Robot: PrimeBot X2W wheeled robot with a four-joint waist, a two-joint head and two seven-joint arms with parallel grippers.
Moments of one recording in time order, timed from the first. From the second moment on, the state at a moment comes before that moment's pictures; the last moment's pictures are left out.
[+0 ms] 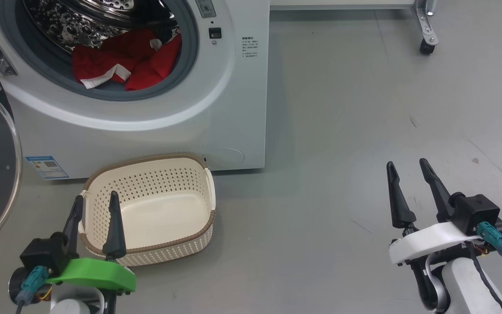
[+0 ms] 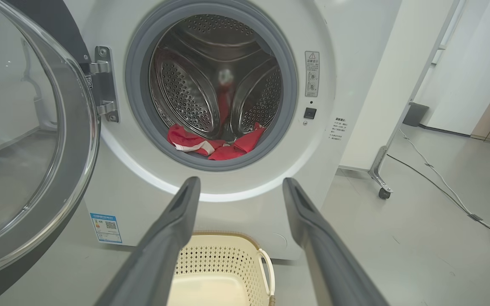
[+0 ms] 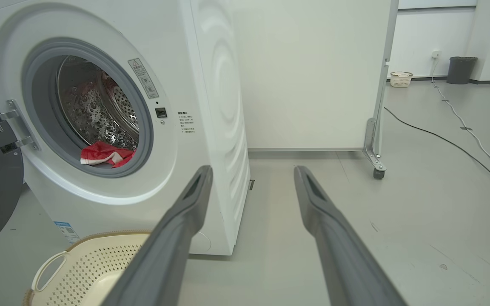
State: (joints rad) left arm -0.09 0.09 -0.14 0.22 -0.46 -0.01 -0.25; right arm -0.13 -0.13 0.21 0.21 0.38 0.06 -0.25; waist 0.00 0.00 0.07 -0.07
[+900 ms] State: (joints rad) left arm -0.08 0.08 -0.13 0.21 -0.48 -0.02 -0.25; right arm -0.12 -0.13 0.20 0.20 0.37 0.06 -0.25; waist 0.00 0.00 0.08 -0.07
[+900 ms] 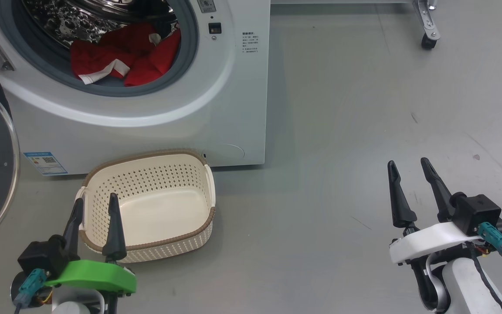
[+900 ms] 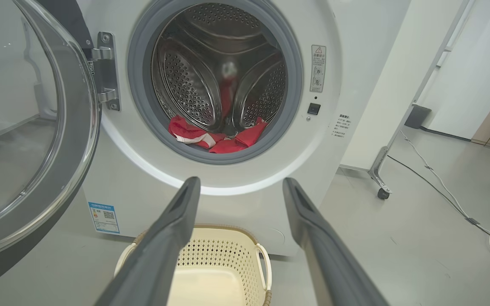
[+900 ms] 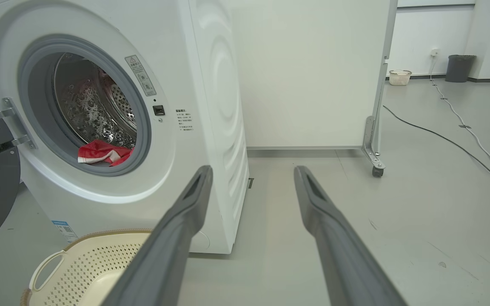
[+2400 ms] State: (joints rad) left arm -0.08 0.08 -0.16 0.22 -0.45 -0.02 -0.25; right arm -0.12 -0.11 0.20 0.22 0.36 0.08 -0.25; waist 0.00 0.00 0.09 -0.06
